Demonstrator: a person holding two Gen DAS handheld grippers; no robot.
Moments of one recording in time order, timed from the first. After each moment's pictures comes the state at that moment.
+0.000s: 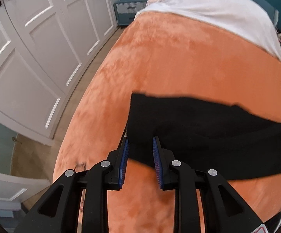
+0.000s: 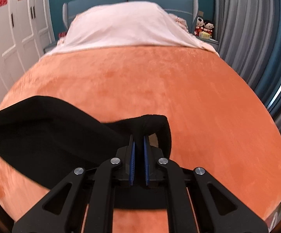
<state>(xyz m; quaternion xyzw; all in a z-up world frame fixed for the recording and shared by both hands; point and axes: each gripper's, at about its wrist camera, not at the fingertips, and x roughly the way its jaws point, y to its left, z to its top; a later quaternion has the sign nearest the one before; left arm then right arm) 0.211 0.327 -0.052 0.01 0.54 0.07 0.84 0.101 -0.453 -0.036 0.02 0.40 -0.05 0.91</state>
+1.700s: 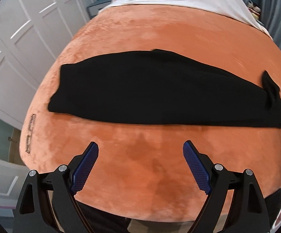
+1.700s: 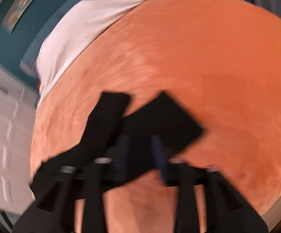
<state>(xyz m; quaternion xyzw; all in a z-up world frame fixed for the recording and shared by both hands) 0.076 0.078 -0.094 0.06 0.54 0.01 0.84 0.081 -0.471 -0.113 0.33 0.42 -0.11 0.84</state>
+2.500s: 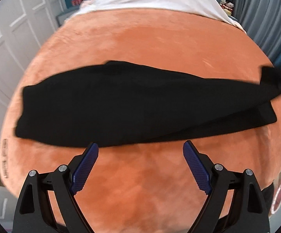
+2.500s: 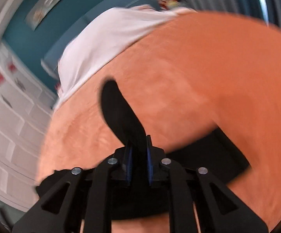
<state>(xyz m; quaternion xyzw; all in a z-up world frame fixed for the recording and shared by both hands) 0.116 0.014 -0.110 0.04 0.53 -0.10 0.84 0.085 -0.466 -0.105 0.35 0.35 -0.07 0.87</state>
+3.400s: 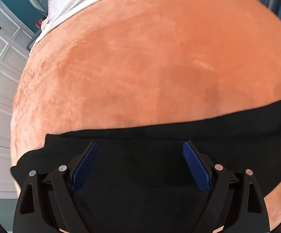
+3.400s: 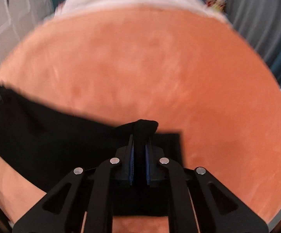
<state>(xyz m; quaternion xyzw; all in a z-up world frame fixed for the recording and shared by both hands) 0.281 -0.144 -0.172 0.21 0.55 -0.11 0.80 0.123 -0.465 -0.119 0.04 0.45 -0.05 0.89</state>
